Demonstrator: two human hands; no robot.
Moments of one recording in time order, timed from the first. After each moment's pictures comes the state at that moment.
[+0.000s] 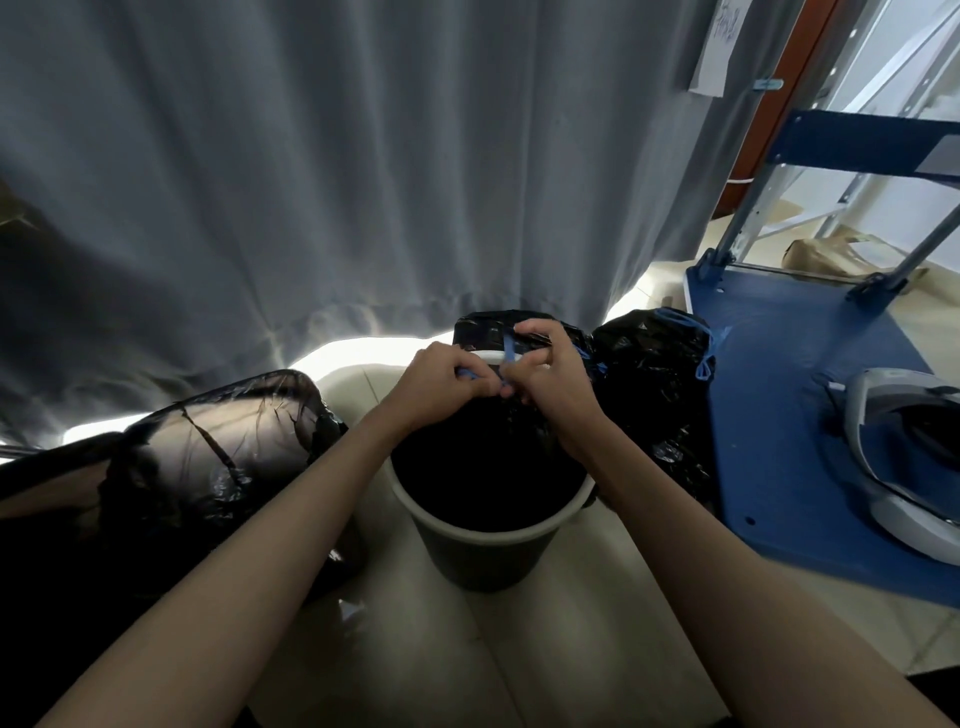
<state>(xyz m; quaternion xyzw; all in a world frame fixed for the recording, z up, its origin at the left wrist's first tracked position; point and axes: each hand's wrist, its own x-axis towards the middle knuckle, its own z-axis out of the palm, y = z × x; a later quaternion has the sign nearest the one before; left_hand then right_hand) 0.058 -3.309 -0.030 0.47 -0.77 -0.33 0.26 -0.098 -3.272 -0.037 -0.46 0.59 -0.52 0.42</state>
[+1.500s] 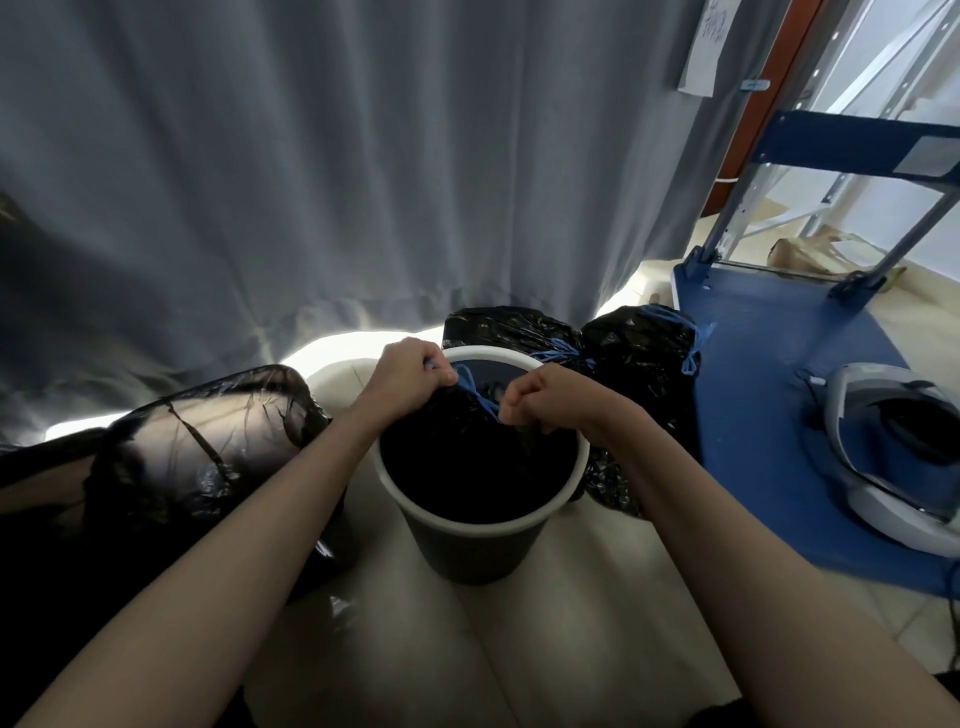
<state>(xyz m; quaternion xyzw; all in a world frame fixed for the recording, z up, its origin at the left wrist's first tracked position) 0.071 -3.326 -0.044 0.57 -0.74 -0.28 0.24 -0.126 -3.262 -0.021 -0.60 0.63 -0.18 0.45</state>
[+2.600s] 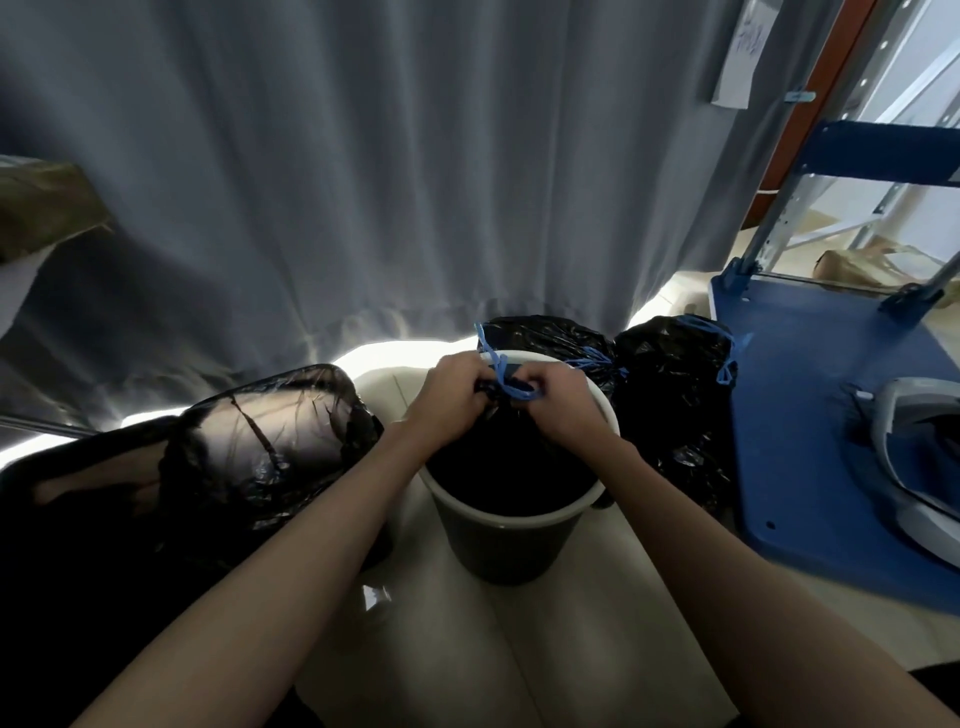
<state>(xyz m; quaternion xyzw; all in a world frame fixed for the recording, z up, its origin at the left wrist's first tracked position) 0.067 -3.292 -0.040 0.49 -0.83 -0.15 0.23 -0.088 -3.259 -0.044 -0.65 0.63 -0.33 0.25</state>
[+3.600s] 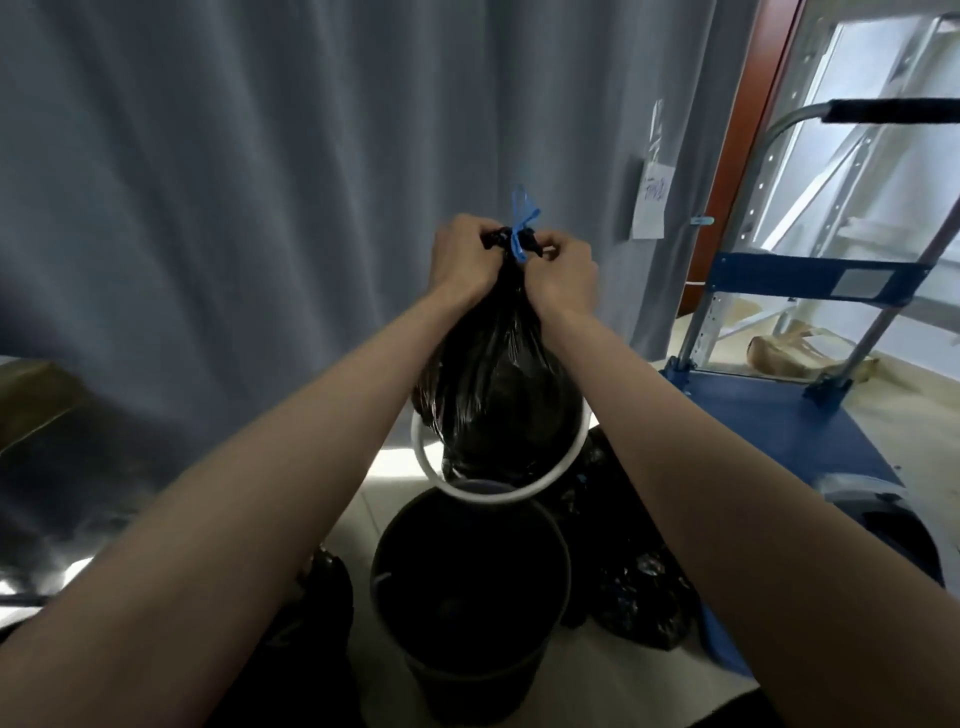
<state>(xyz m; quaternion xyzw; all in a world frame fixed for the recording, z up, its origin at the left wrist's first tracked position) -0.036 -3.417 0.214 0.48 -0.75 -0.16 0.43 -0.131 -3.372 0.197 -0.43 0.62 -0.63 0.20</state>
